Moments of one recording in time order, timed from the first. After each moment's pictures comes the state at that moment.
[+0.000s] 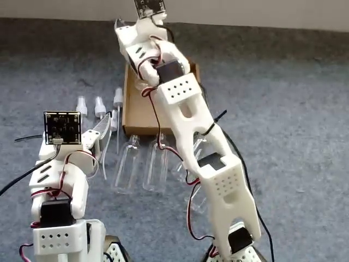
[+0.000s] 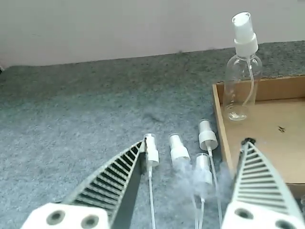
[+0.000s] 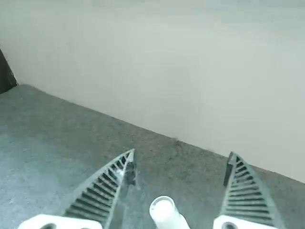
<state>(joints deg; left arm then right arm) -12.1 -82.9 70.2 40.7 -3.8 -32.0 39.6 -58.1 37.2 -1.8</state>
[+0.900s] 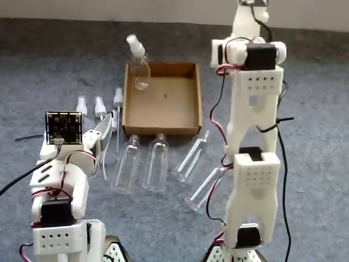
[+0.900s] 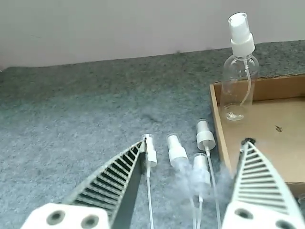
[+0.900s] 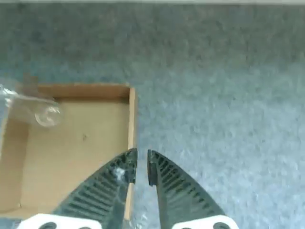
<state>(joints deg) -11.6 -82.9 70.2 40.7 -3.8 -7.8 34.7 -75.6 100.2 -1.7</state>
